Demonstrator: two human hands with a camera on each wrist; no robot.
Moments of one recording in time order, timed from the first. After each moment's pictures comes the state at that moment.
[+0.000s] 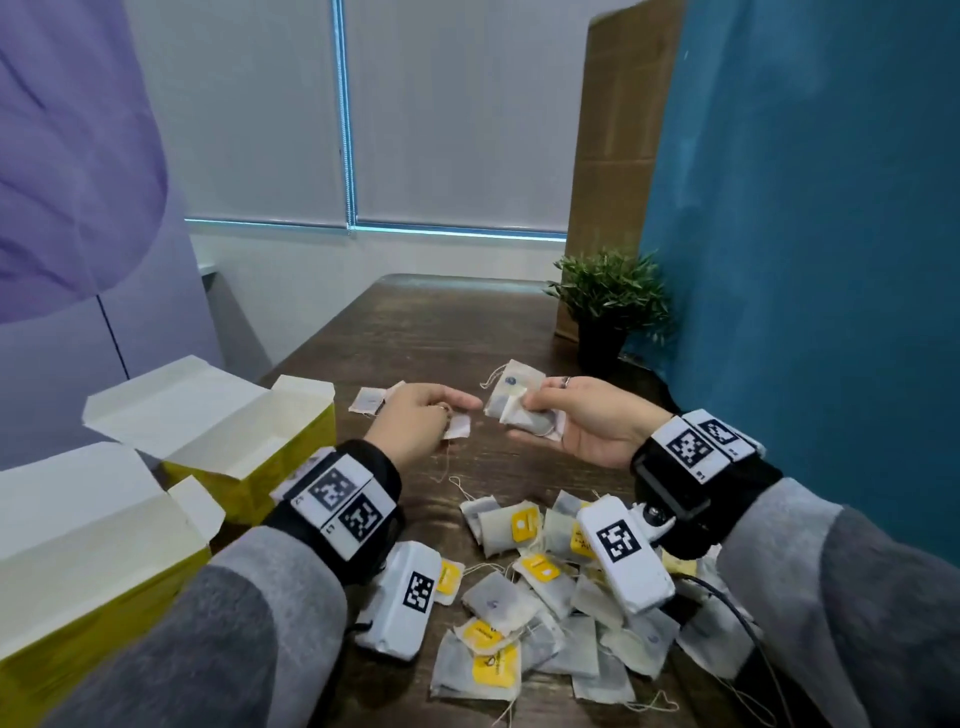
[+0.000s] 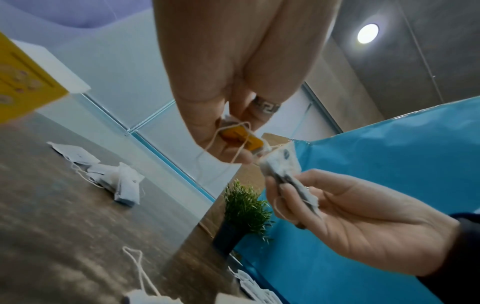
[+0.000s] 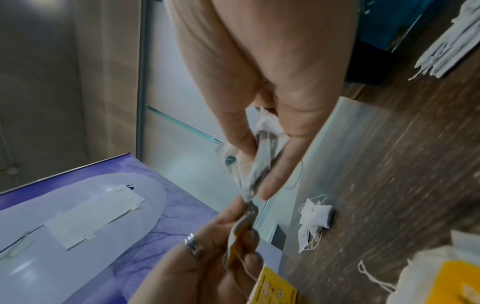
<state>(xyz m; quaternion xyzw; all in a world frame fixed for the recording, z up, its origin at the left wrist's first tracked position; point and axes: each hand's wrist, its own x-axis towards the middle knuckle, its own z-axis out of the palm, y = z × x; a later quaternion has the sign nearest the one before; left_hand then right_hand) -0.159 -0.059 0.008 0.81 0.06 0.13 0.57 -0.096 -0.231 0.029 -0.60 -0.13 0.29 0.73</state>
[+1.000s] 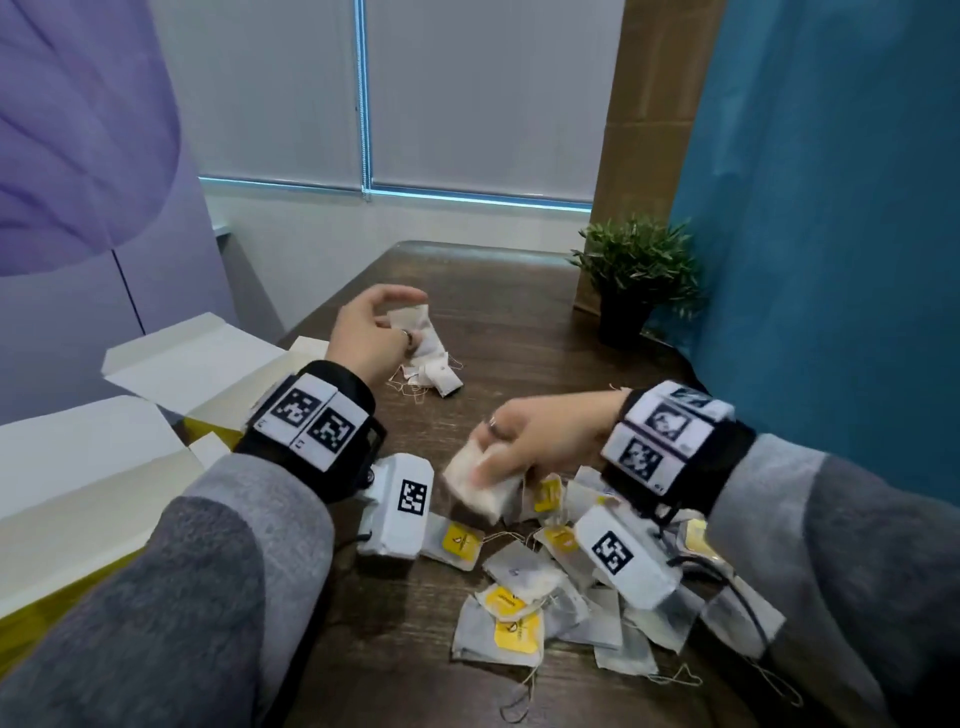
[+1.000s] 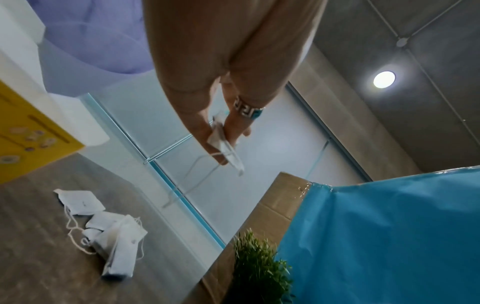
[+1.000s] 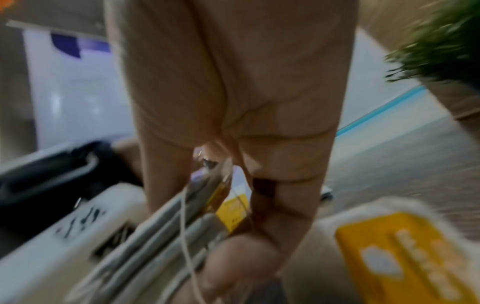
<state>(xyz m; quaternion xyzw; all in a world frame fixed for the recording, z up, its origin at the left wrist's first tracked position) -0.148 -0.005 0.022 0.74 0.11 0.28 0.60 -0.128 -0.191 0.022 -0.81 -0.37 0.37 0.26</state>
